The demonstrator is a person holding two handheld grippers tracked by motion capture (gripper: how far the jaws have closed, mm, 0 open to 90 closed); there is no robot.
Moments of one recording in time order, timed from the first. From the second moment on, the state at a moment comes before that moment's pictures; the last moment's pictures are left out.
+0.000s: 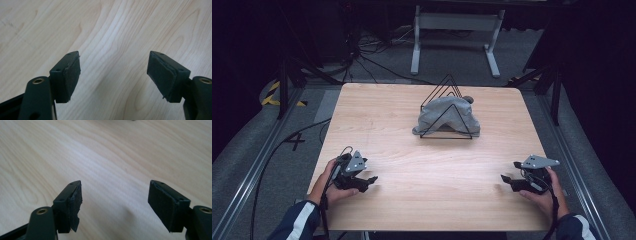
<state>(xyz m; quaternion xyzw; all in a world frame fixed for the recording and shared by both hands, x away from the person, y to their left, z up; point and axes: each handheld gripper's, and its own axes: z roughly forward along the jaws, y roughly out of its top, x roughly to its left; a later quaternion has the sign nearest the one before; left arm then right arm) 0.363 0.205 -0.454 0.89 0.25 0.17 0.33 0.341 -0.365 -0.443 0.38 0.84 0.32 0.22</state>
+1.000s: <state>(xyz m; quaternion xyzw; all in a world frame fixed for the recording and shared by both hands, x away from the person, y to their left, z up) 0.346 0.226 -0.481 0.87 0.30 0.12 0.37 0.322 -0.394 -0.468 0.43 0.81 0.35 0.21</state>
